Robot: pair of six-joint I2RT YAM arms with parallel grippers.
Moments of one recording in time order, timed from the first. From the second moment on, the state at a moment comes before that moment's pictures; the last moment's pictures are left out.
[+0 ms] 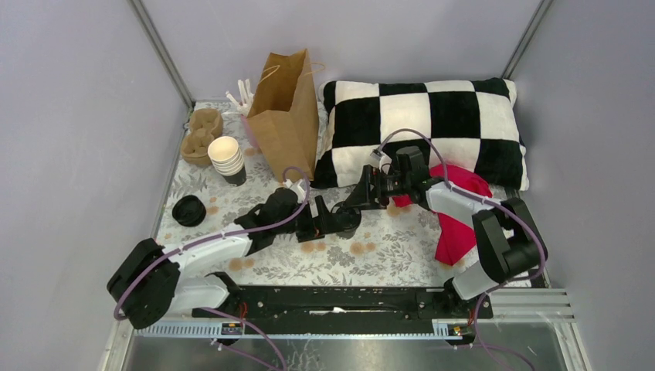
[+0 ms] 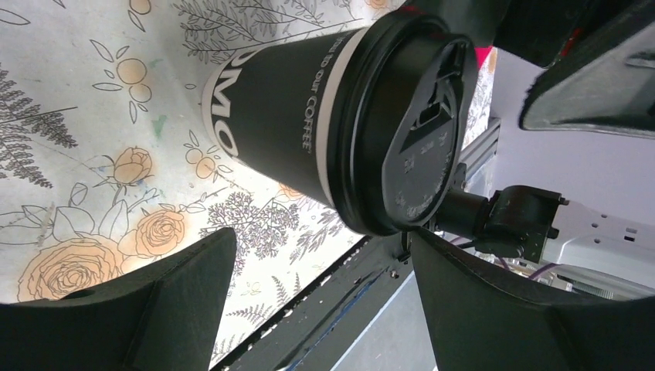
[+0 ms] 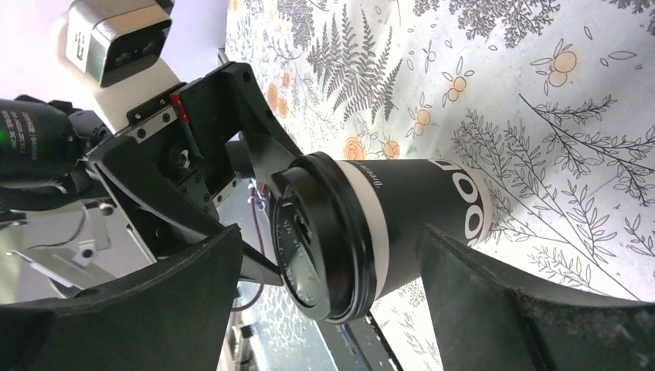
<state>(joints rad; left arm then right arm) -0.75 1.19 0.51 0.07 0.31 -1.00 0.41 1.52 0.80 0.00 -0.88 0.63</state>
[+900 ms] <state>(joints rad) -0.76 1.14 0.54 0.08 0.32 -1.00 0.33 1.72 0.50 0.75 -1.05 1.07</state>
